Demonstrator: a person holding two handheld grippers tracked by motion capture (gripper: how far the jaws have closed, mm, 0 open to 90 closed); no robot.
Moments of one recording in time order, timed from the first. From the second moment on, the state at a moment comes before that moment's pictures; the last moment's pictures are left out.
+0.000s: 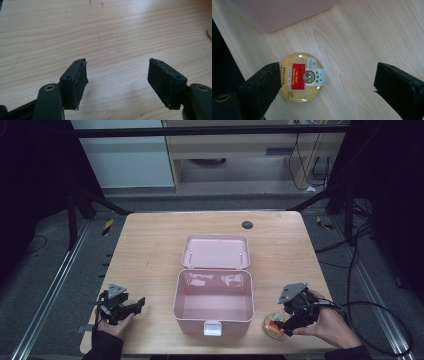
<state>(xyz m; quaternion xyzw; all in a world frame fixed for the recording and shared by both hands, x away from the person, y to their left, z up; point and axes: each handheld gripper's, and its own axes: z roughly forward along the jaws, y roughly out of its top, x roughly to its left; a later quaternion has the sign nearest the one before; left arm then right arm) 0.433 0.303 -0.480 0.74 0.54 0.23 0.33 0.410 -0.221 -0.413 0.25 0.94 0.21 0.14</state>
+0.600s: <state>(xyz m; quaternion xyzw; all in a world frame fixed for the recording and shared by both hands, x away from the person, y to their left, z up) 0.433 0.303 -0.480 0.74 0.54 0.23 0.33 0.408 -0.207 -0.428 0.21 0.95 0.17 0.13</state>
